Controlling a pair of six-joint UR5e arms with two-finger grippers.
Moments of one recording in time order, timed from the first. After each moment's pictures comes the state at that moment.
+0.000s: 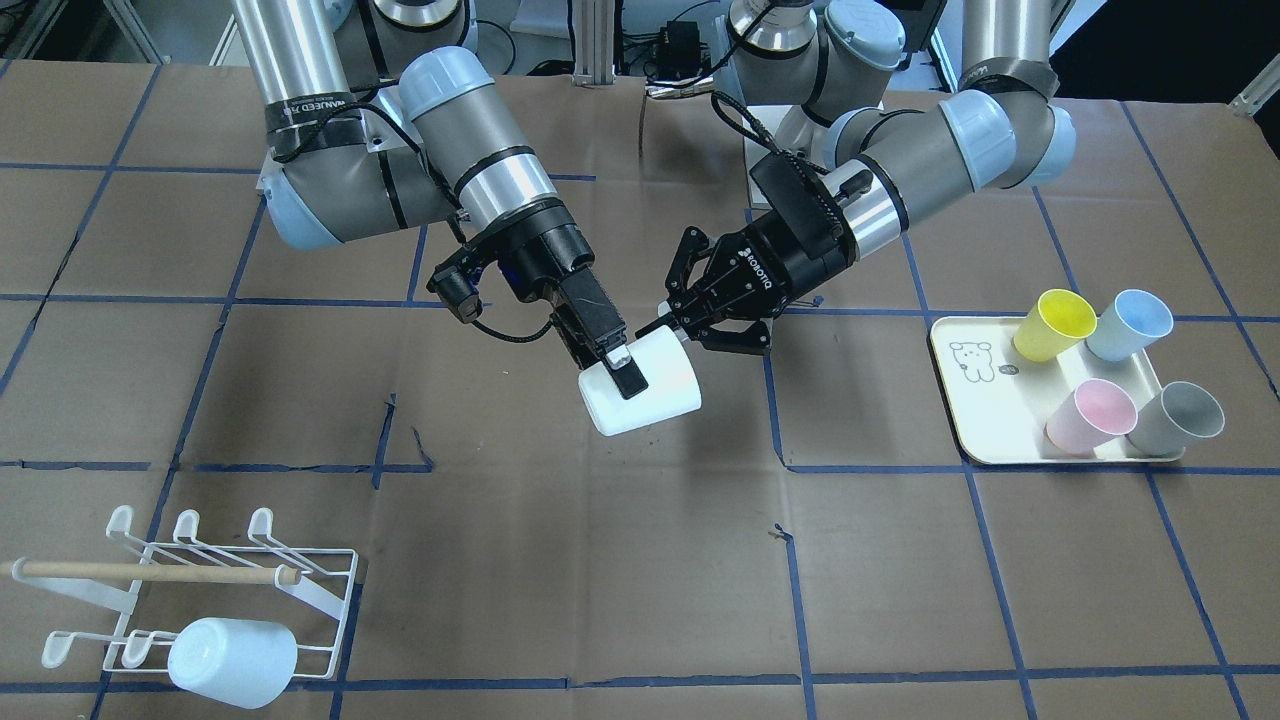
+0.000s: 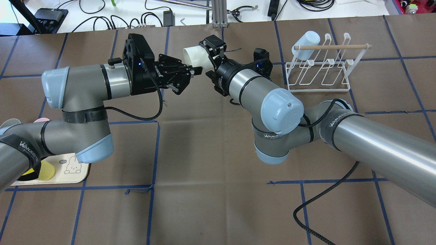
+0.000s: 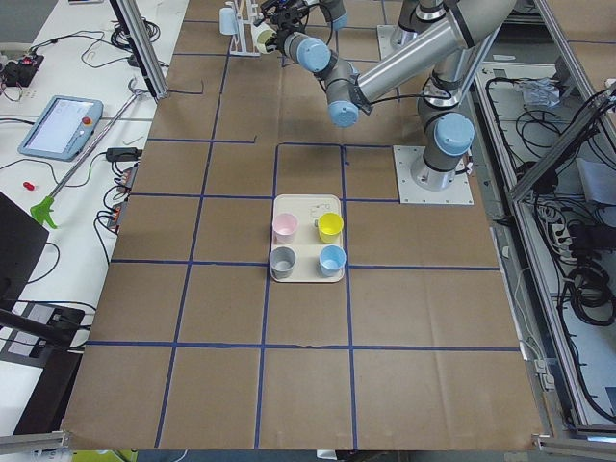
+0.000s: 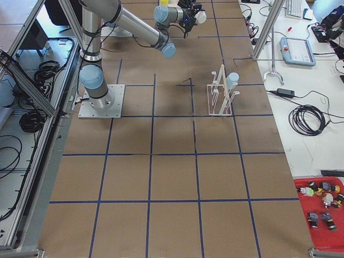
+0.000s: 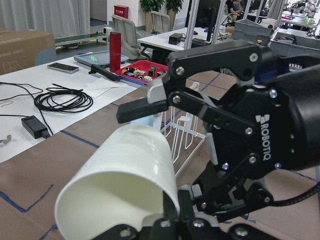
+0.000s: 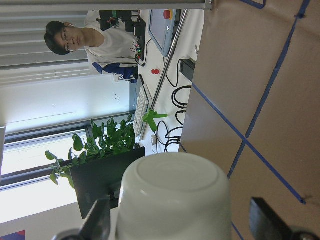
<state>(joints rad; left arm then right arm) -1.48 -1.70 -2.14 -0.20 0.52 0.71 1.89 -1.22 2.01 -3.54 -1.32 1.60</state>
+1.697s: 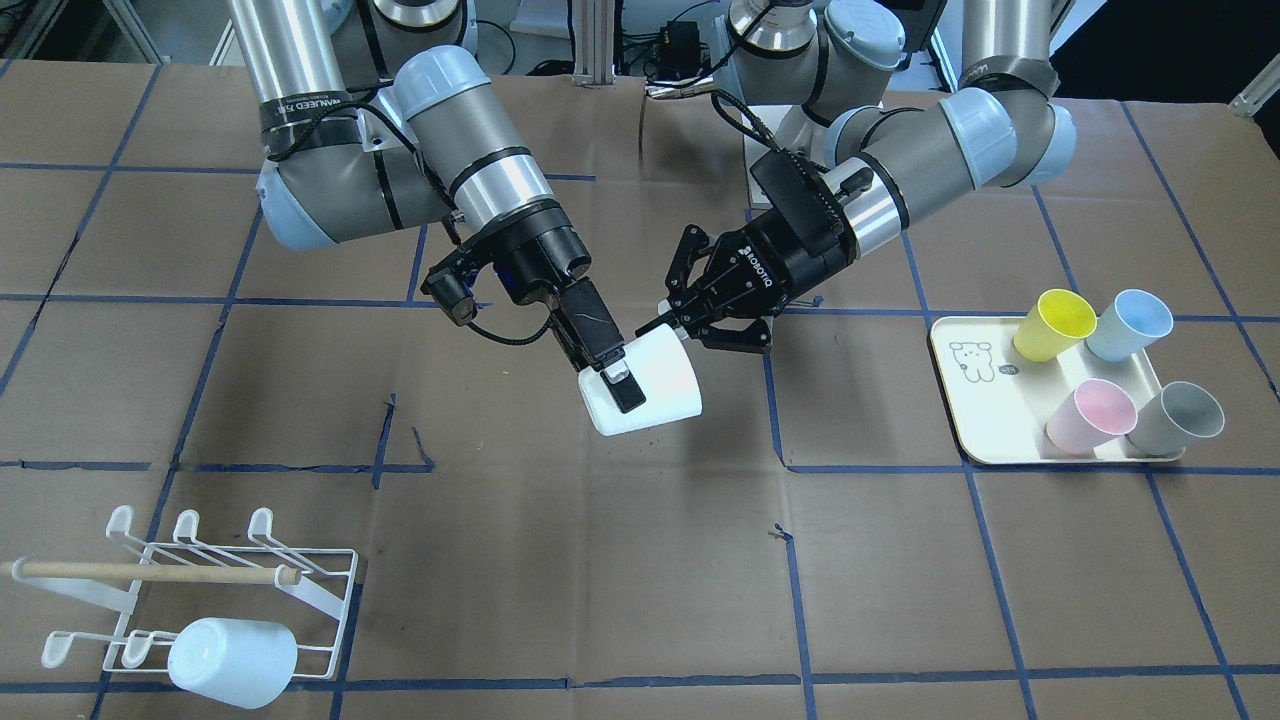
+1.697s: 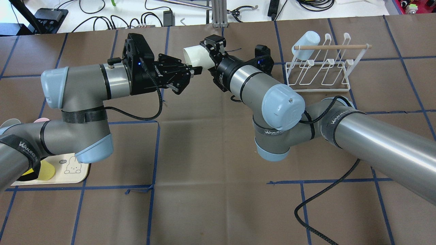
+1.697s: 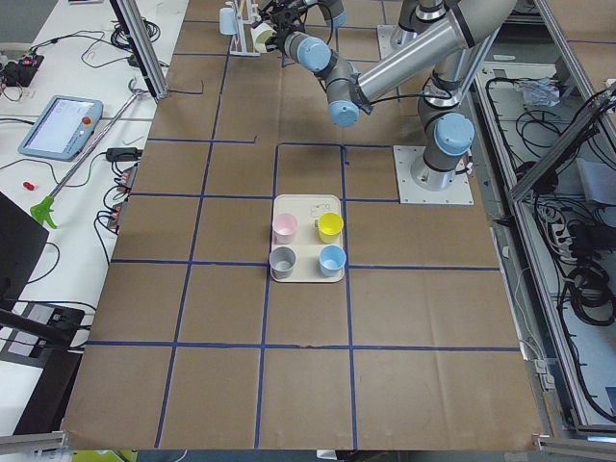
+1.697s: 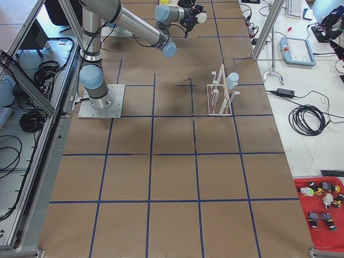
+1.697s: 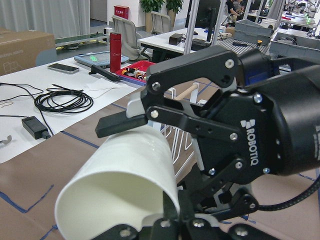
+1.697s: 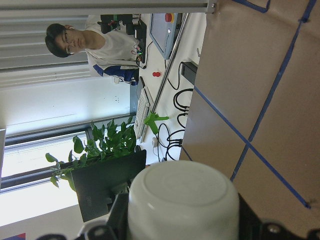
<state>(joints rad) -1.48 -1.70 -2.14 -0.20 0.52 0.70 1.89 -1.23 1.99 -3.53 -1.32 1.60</state>
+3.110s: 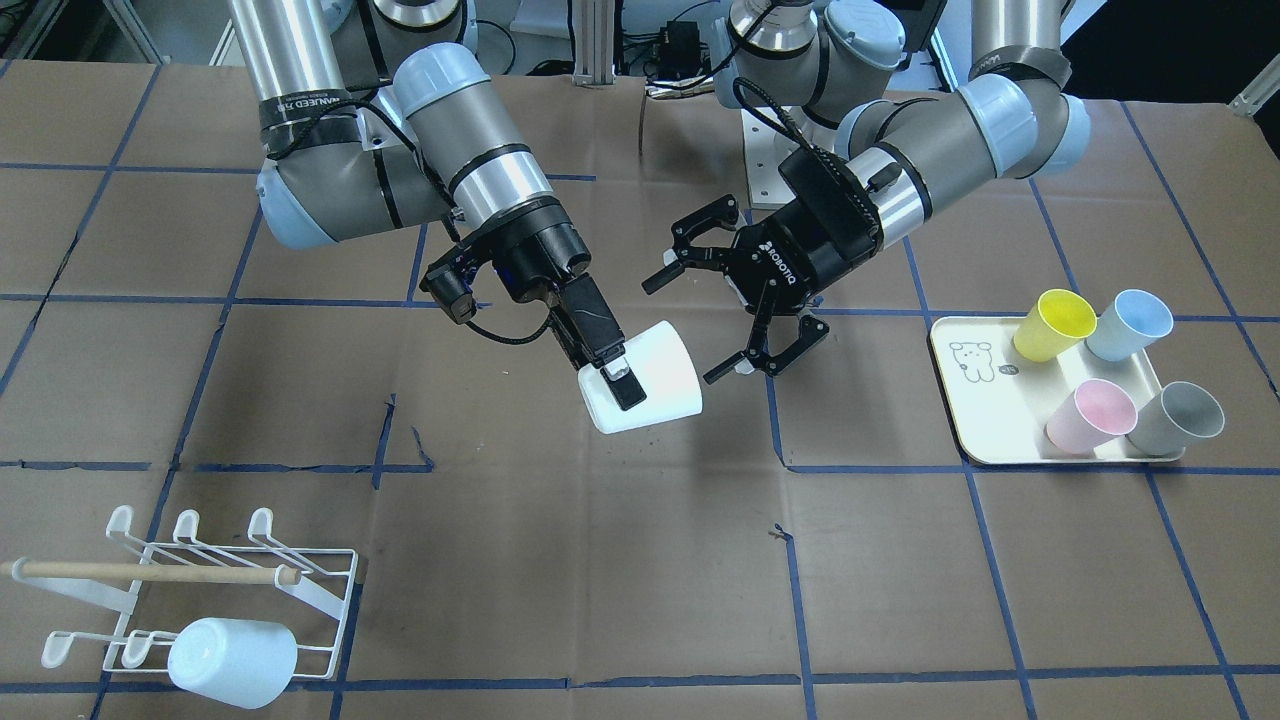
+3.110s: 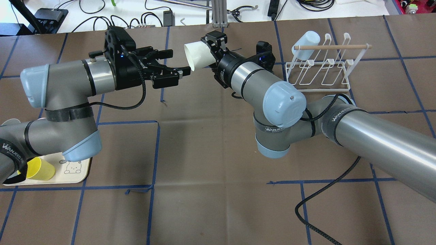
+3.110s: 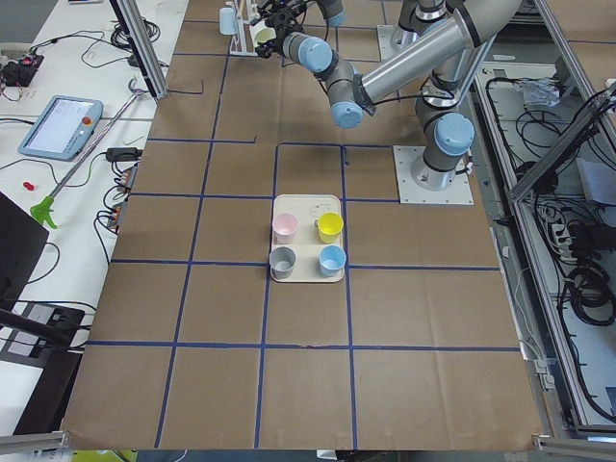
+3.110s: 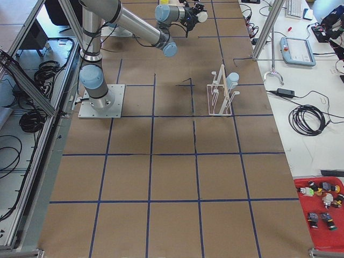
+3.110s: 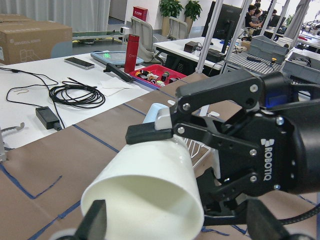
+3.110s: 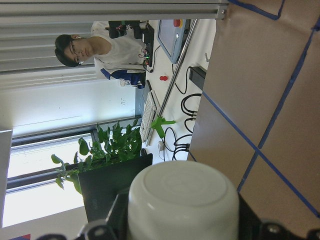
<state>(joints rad) -1.39 -1.66 -2.13 -0.20 0.56 0.56 1.87 -1.22 1.97 -3.53 -1.32 1.59</state>
